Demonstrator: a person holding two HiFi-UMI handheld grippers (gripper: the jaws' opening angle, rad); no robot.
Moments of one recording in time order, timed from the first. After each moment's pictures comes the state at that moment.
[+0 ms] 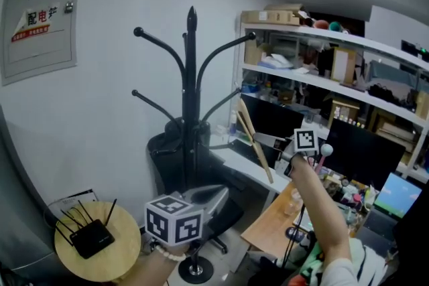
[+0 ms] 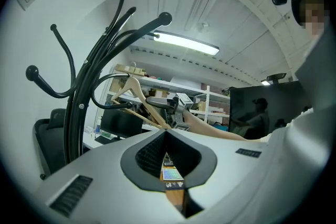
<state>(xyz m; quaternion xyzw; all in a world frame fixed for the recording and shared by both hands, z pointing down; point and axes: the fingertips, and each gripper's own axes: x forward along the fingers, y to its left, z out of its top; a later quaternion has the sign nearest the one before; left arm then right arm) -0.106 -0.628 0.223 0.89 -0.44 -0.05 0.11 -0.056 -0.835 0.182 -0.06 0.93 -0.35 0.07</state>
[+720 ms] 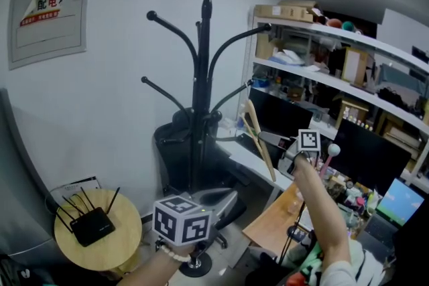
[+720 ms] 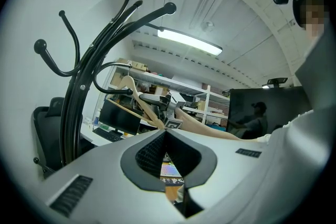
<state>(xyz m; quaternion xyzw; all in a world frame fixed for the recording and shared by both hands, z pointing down) -0.098 -0.624 0.252 0.89 -0.43 -0.05 0.15 -0.066 -0.859 0.216 -0.06 0.91 -0.40 0.07</state>
